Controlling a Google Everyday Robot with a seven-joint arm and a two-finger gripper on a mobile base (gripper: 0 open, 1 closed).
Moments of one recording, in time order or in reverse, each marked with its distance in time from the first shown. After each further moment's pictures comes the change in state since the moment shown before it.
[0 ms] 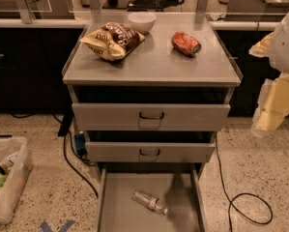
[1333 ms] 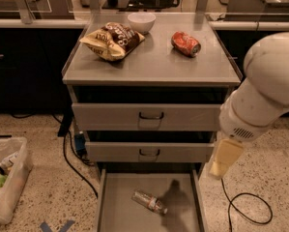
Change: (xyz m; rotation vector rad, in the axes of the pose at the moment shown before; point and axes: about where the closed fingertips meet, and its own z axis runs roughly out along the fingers) arm 0.009 0.037 0.153 -0.027 0.069 0.101
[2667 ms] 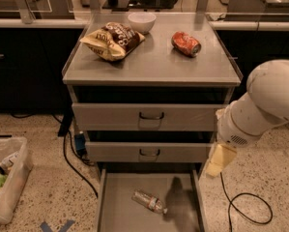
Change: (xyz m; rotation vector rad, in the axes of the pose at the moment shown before) arm 0.005 -0.016 0.051 0.005 -0.105 0.013
